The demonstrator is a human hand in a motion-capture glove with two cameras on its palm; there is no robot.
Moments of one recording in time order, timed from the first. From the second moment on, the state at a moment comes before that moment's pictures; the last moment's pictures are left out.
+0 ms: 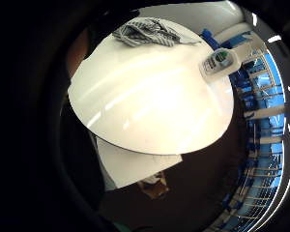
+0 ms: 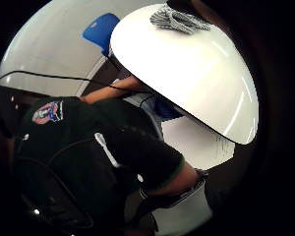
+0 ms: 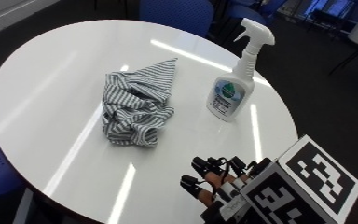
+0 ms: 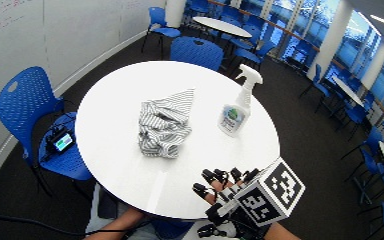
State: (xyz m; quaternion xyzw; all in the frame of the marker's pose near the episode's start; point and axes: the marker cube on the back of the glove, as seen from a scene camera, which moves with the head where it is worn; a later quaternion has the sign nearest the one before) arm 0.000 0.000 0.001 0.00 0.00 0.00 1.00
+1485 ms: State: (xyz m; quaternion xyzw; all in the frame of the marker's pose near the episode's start) arm 0.080 -0.083 0.019 0.17 -0.06 0.15 0.97
